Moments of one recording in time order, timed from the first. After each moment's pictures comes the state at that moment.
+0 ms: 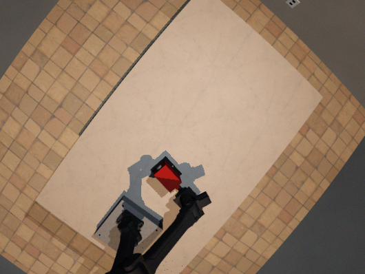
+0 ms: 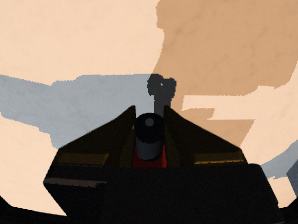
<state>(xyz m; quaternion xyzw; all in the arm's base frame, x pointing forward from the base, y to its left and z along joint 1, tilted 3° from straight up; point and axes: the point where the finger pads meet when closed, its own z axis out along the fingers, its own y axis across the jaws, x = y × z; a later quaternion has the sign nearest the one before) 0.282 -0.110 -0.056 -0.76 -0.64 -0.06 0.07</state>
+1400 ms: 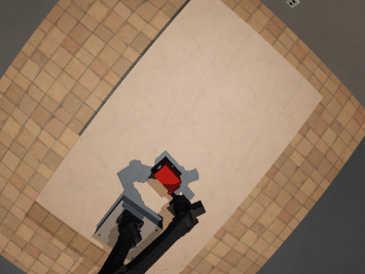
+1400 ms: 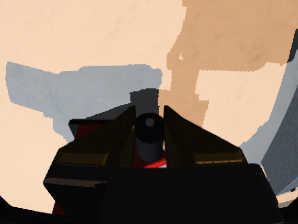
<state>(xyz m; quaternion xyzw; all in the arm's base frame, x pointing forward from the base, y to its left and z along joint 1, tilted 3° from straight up) 0.241 -0.105 -0.025 -0.76 -0.64 -0.05 0.08</state>
